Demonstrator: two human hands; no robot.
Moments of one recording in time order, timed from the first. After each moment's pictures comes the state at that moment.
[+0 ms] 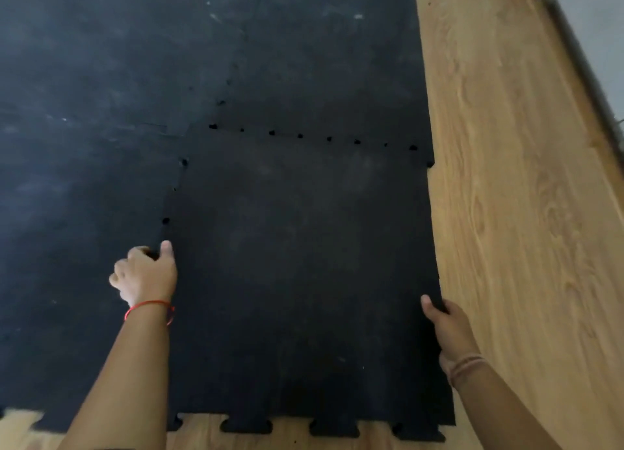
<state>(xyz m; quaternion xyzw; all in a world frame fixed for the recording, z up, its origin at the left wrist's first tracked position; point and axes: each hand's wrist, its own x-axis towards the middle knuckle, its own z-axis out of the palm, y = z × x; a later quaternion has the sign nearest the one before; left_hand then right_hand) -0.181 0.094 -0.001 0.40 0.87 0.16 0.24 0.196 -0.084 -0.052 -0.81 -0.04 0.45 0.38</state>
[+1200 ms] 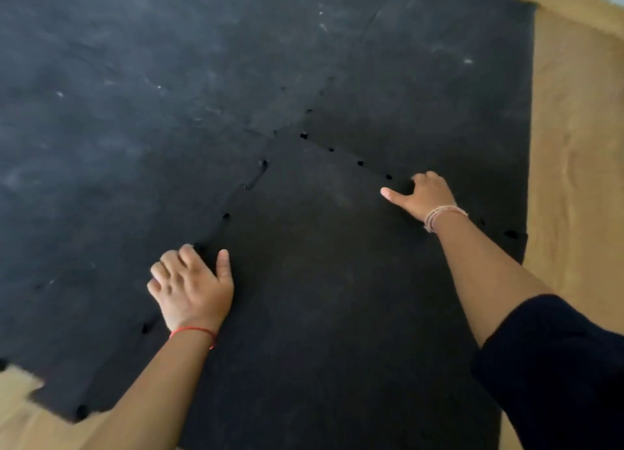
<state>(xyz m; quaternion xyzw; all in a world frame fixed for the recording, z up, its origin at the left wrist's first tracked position) -0.176 0.074 -0.039 0.46 0.87 0.16 0.06 0.139 0.239 -0.007 -0.76 -0.63 0.17 -0.02</state>
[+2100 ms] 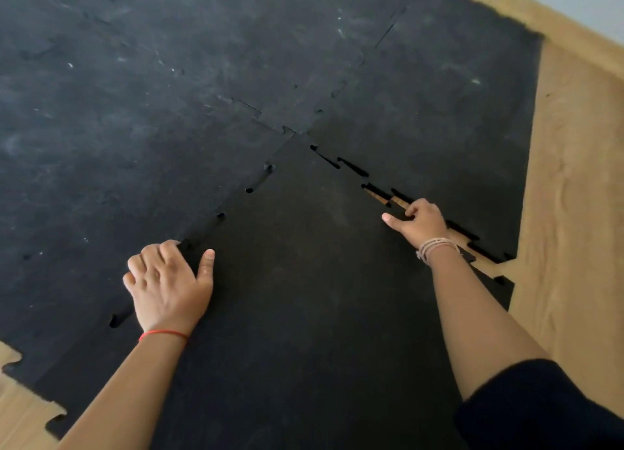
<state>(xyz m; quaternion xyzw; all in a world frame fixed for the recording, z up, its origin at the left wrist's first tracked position) -0.191 0.056 -0.040 0.44 0.88 0.14 0.10 0.125 0.199 -0.005 -0.79 -0.56 0.24 0.09</state>
